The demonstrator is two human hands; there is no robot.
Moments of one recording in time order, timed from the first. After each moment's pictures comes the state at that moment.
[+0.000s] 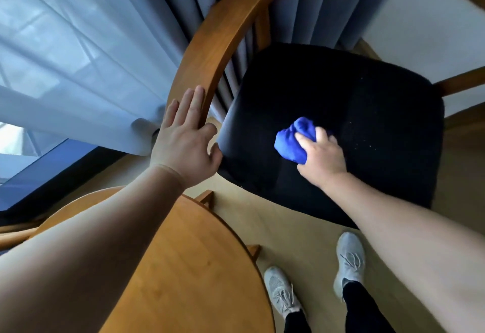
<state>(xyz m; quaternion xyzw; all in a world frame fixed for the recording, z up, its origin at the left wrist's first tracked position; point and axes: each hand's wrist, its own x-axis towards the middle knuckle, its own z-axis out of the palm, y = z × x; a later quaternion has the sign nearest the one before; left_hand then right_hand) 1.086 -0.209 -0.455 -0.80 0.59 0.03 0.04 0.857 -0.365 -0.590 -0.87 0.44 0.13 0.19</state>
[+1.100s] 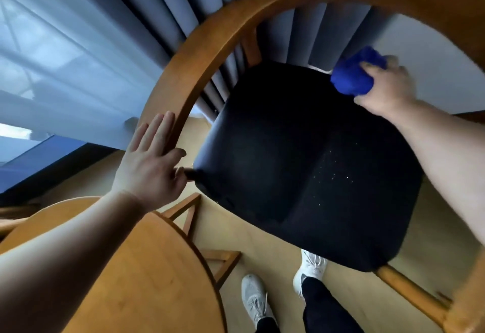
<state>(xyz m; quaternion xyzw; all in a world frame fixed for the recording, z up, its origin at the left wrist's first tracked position) 1.093 -0.216 -0.453 -0.81 0.57 0.04 0.10 0.850 -0.632 -0.558 -0.87 0.46 0.07 0.14</state>
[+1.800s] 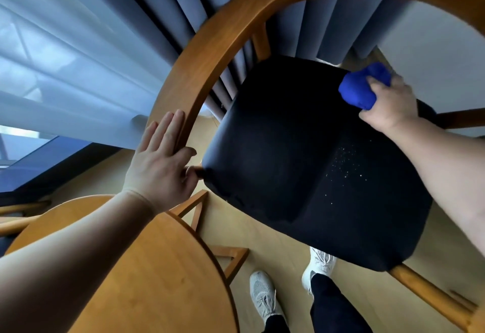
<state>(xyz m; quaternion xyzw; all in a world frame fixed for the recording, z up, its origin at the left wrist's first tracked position) 1.086 -0.217 -0.451 -0.81 0.58 0.05 0.06 0.843 -0.598 -0.587 -0.84 0.50 0.12 0.15</state>
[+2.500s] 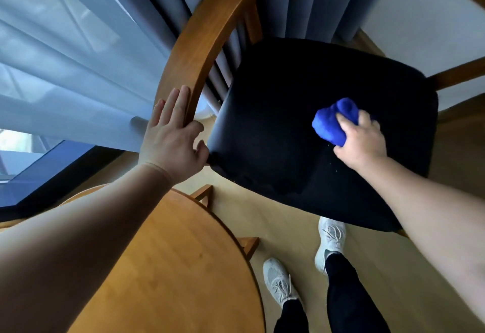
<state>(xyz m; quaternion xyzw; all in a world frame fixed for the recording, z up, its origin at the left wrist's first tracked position) 1.082 -0.212 -0.453 -0.81 0.59 0.03 0.03 0.793 -0.435 -0.586 -0.83 0.52 0.13 0.16</state>
